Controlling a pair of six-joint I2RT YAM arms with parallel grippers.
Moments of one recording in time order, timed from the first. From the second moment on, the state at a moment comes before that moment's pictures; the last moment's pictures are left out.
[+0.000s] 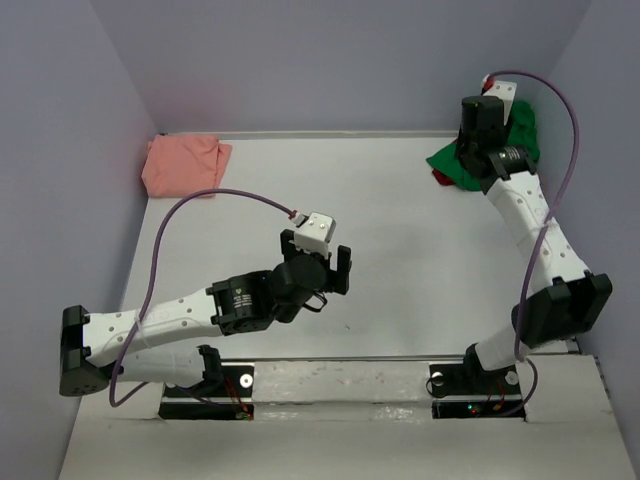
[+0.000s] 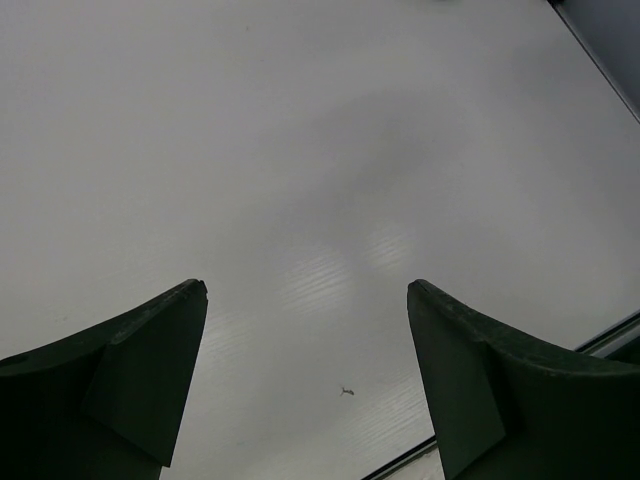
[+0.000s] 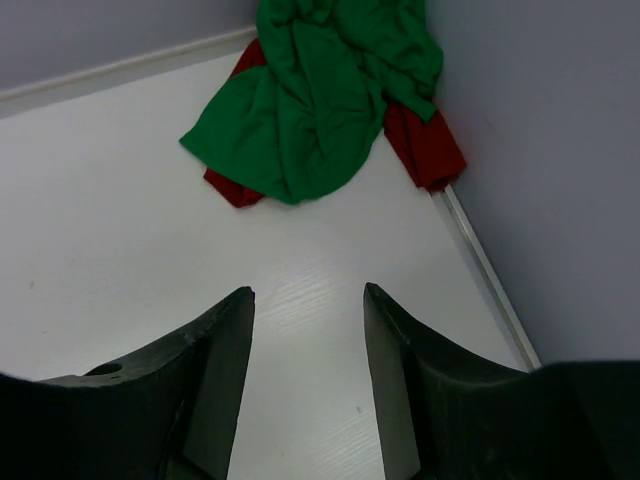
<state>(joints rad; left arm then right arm) -1.30 1.08 0.98 -0.36 -0.73 -0.51 0.27 1.46 1.58 -0.65 0.70 0.20</state>
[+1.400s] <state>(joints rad) -1.02 1.08 0.92 -0.32 -0.57 -0.54 -0.12 2.50 2.52 -0.53 0.19 0.06</state>
